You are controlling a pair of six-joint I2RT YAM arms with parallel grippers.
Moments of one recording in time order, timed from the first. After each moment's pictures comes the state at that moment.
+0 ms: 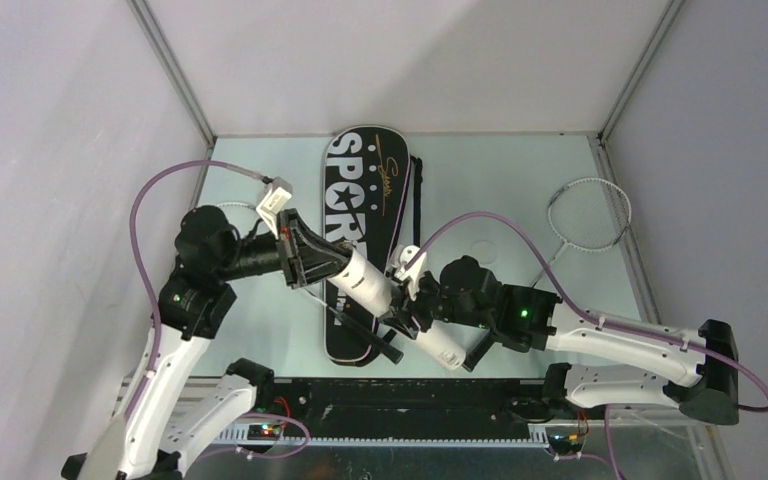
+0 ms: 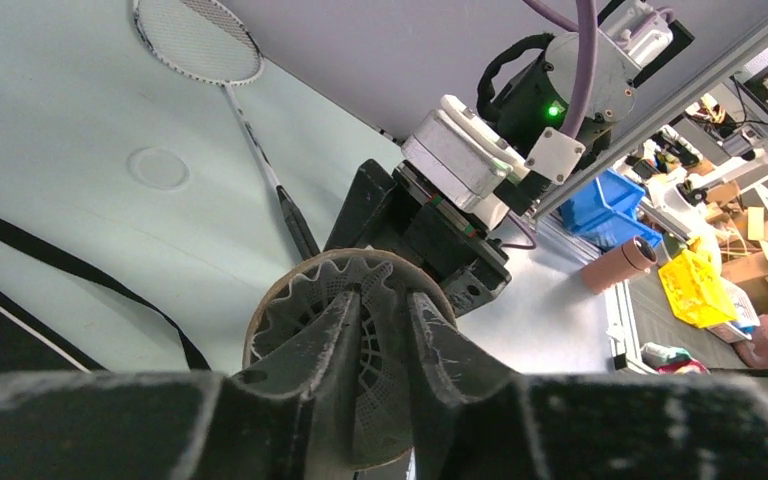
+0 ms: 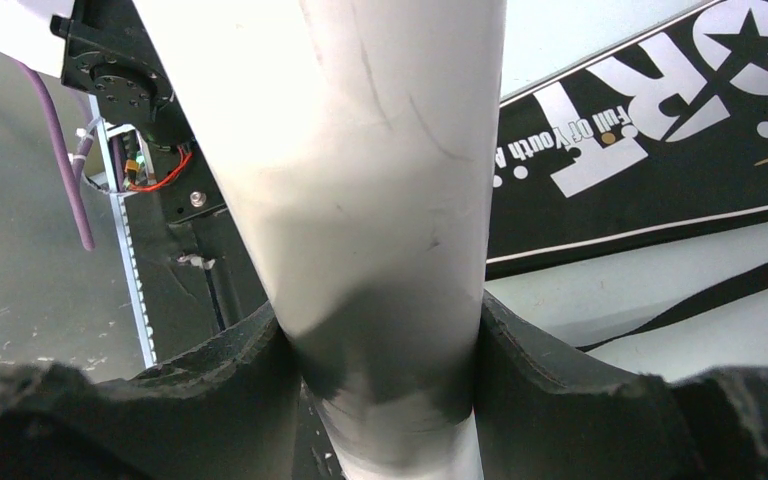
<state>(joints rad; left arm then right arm) -0.36 0.75 1.00 -0.33 0.96 -0.44 1.20 1.08 0.89 -0.19 -0.02 0.07</state>
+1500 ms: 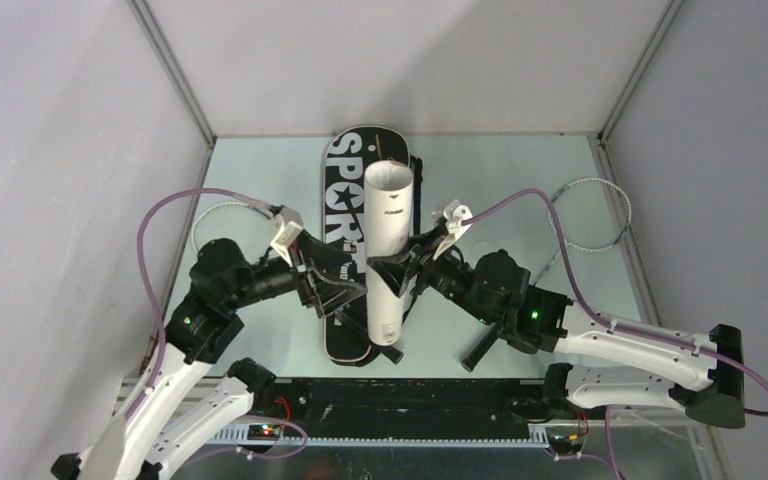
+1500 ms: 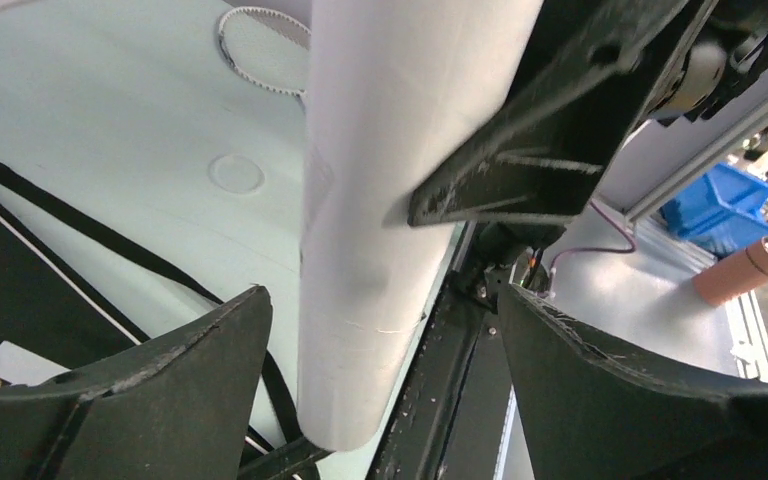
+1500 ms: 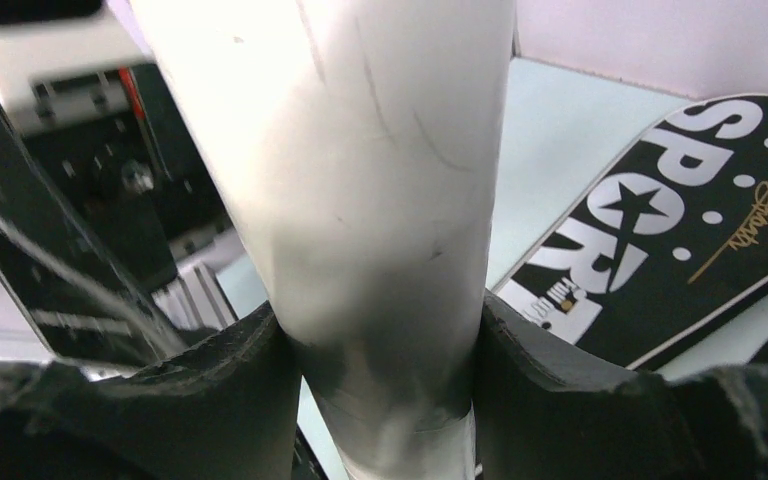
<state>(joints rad) -0.50 0.61 0.81 -0.25 0.68 -0.34 1.21 1.04 0.90 0.19 0.27 0.30</state>
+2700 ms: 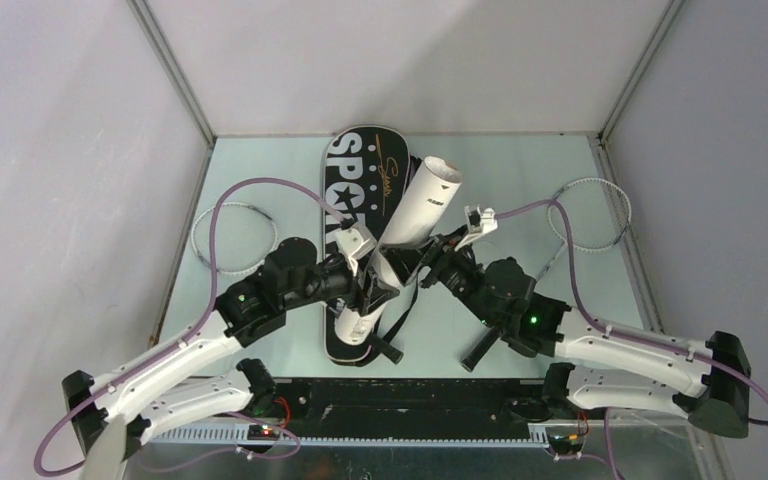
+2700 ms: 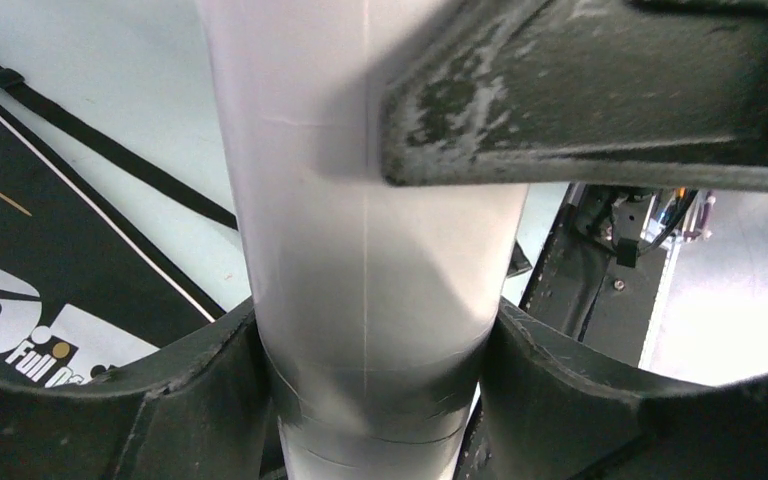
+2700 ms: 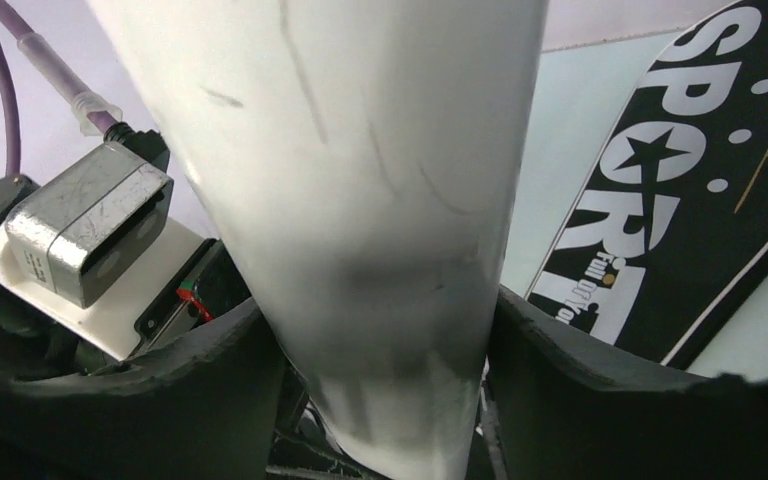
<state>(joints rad) -0.88 0.84 0.80 -0.25 0.21 -0.11 1.15 1.01 0.75 0.38 0.40 0.64</state>
